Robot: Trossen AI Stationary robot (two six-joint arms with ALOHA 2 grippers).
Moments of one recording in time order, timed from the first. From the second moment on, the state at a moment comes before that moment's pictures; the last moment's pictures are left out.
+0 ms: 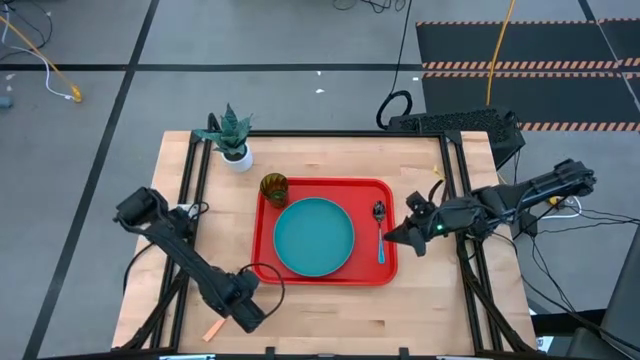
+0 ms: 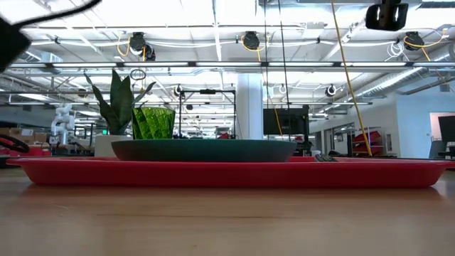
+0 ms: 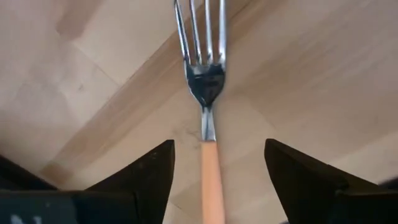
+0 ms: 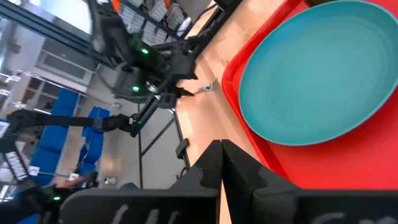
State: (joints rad) left arm -0.75 1.78 1.16 -0.96 0.20 -1.59; right arm 0.33 0.86 0.79 -0.35 0.12 1.07
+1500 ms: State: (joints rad) left arm -0.73 1.53 1.07 -0.92 0.19 -1.70; right arm 0.31 0.74 0.79 -0.51 0.21 1.15
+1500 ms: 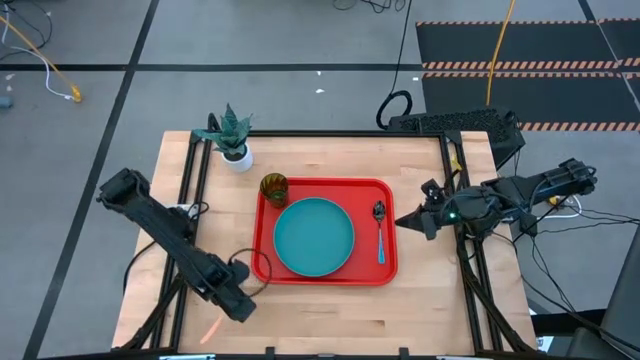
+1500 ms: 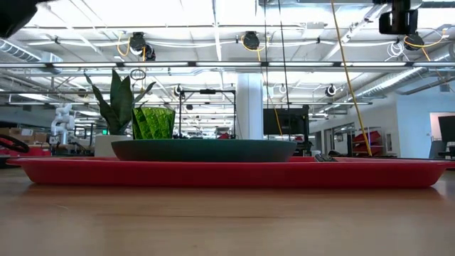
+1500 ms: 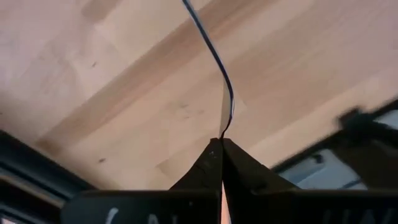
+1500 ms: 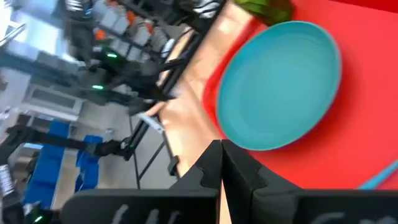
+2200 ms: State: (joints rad) left arm -0.31 1.62 1.62 -0.93 -0.29 -1.40; right arm 0.29 0.73 0.79 -0.35 0.08 1.14
